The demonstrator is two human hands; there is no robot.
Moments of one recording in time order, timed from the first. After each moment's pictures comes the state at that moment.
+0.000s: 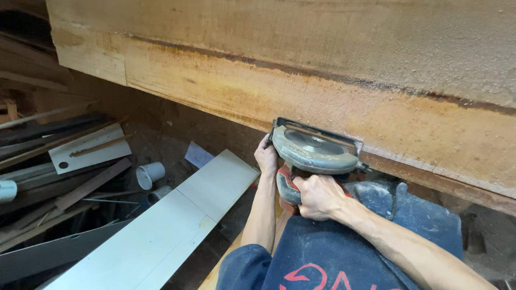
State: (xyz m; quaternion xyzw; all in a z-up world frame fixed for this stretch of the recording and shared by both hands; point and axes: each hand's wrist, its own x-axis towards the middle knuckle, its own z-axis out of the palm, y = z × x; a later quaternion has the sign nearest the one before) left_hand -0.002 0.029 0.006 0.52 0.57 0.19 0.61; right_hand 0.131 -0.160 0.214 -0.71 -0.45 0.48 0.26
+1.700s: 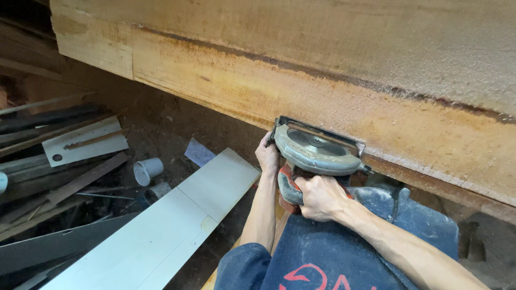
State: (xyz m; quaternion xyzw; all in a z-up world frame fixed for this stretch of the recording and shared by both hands) left_hand -0.013 0.078 0.003 0.51 0.56 0.20 0.62; right_hand 0.119 -0.107 0.211 -0.71 -0.45 0.49 0.25
